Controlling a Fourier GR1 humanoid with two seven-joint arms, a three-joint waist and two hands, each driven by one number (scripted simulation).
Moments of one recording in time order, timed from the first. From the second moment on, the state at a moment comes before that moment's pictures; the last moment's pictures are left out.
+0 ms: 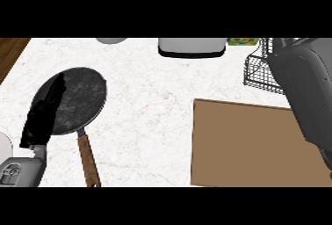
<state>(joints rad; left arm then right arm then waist) -0.16 0.36 -0.03 -1.43 -0.06 0.15 0.05 -1.04 -0.38 0.14 -1.21 0.87 -0.05 0.87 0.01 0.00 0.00</state>
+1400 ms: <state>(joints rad) -0.15 0.32 0.00 -1.49 -0.12 0.13 0.09 -0.99 -0.61 -0.06 -0.68 0.90 -0.07 0.35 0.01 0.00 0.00</state>
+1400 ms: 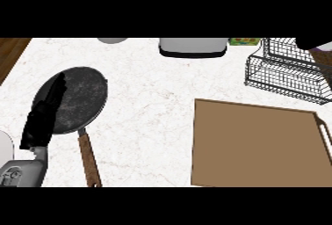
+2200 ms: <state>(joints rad) -0.16 0.31 0.03 -1.47 -0.13 0.11 0.08 -0.95 -0.58 -0.28 -0.65 0.72 -0.23 0.26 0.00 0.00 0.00</state>
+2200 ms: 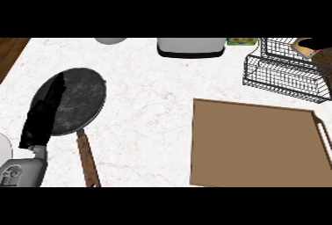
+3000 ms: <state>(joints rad) -0.11 0.30 0.06 -1.47 -0.14 0.11 0.06 -0.63 -0.78 -0.53 -1.09 0.43 0.03 0.44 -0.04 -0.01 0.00</state>
